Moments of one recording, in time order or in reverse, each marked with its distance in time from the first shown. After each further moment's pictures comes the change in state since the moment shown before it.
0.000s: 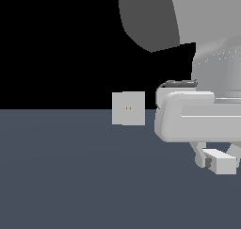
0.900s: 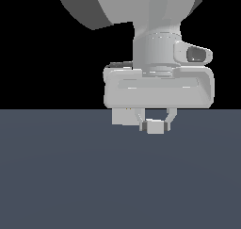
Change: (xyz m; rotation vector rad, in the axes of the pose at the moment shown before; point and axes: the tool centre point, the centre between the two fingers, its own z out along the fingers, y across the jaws) arm 0.055 -0.089 -0.043 -0.012 0.002 0.105
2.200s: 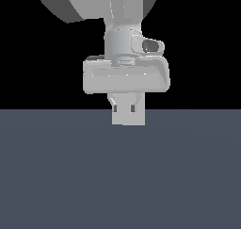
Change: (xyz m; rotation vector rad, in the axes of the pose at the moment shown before) arm 0.044 -0.063 -0.031 -0.011 -0.001 0.080
